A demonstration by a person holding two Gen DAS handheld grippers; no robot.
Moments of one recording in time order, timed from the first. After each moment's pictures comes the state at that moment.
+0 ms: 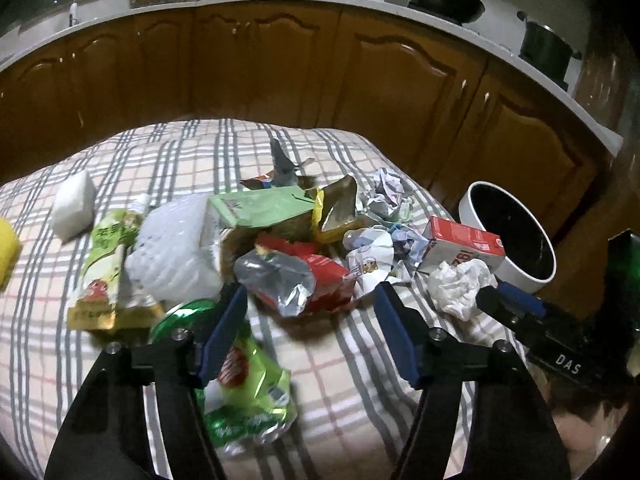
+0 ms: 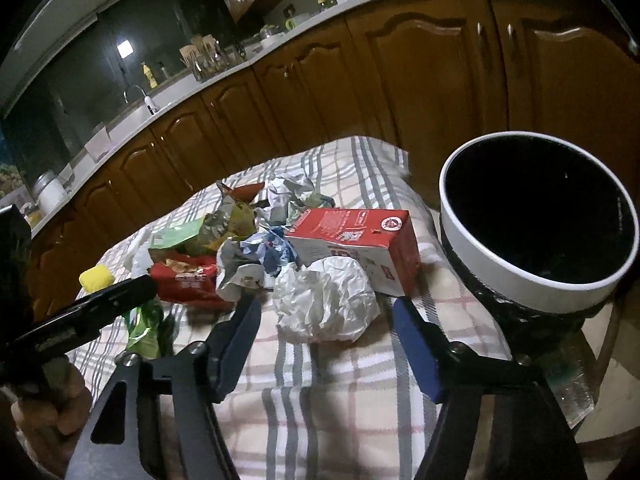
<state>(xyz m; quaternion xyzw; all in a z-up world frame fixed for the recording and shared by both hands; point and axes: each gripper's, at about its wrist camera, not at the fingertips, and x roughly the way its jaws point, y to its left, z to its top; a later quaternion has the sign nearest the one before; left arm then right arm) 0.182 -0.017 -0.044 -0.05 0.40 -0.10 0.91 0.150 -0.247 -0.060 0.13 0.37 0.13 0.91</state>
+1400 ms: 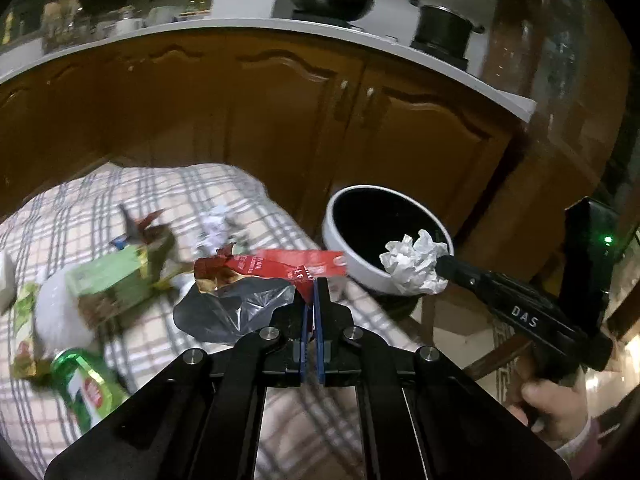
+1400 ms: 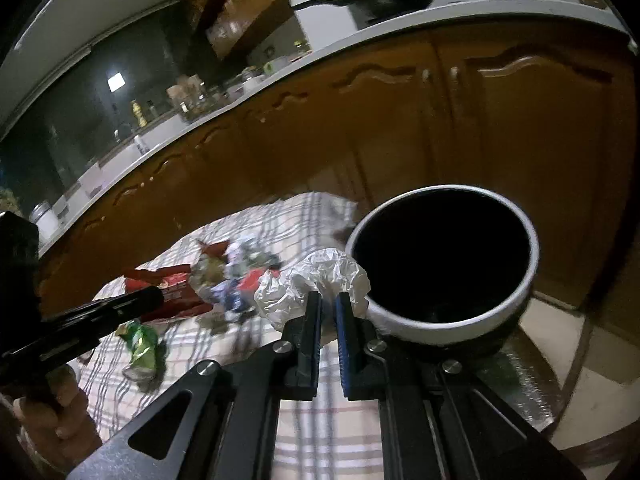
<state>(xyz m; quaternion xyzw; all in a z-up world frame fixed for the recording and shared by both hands) 0.161 -0.114 0.011 -0.02 0.35 -0.26 0.90 0.112 -0.335 -0.012 0.15 0.30 0.08 0.94</state>
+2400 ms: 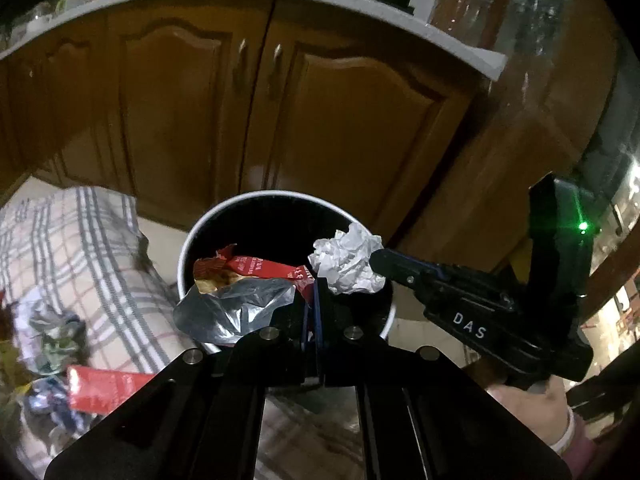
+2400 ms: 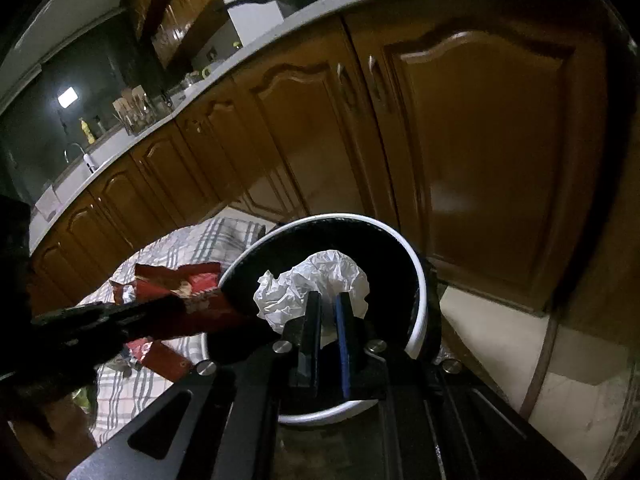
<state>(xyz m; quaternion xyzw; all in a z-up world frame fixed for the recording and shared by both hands) 0.242 -0.270 -0.008 0.01 0.40 -0.37 0.84 0.178 -0.428 -0.033 0.16 0.33 0.02 0.93</state>
